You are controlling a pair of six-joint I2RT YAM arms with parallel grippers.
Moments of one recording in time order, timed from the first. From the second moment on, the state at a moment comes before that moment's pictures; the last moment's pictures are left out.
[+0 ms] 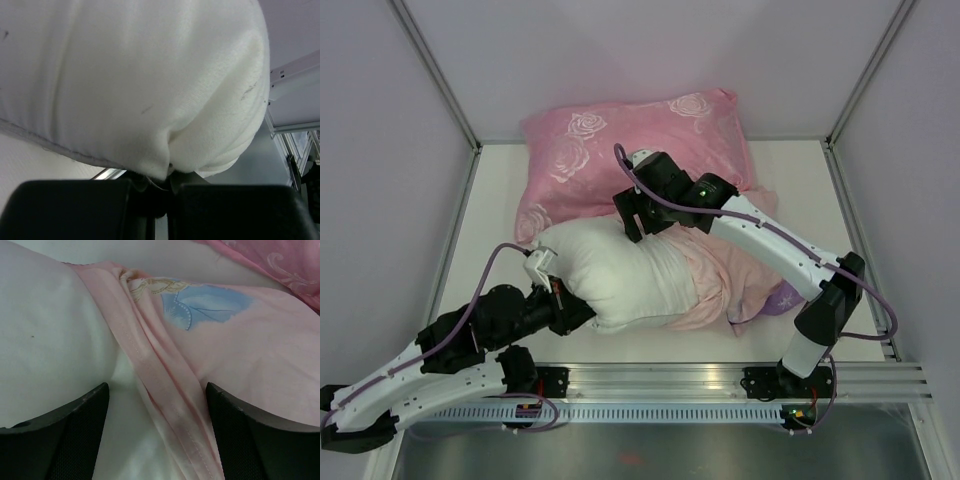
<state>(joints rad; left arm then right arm) -1.10 0.41 0.76 -0.70 -0.19 -0.79 0.84 1.72 1.80 -0.90 0.08 0.28</state>
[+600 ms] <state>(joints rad) -1.10 0.33 0.82 -0.91 -0.34 -0.90 0.72 1.72 1.64 -0.81 0.39 0.38</state>
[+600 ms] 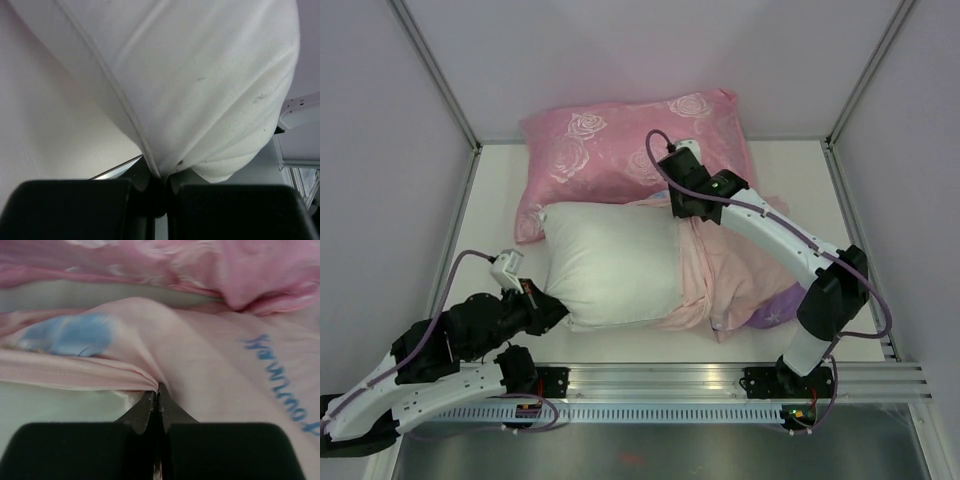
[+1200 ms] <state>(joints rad) -1.10 0.27 0.90 -0.99 -0.40 -0.92 0.35 1.44 1.47 -0.94 0.30 0.40</state>
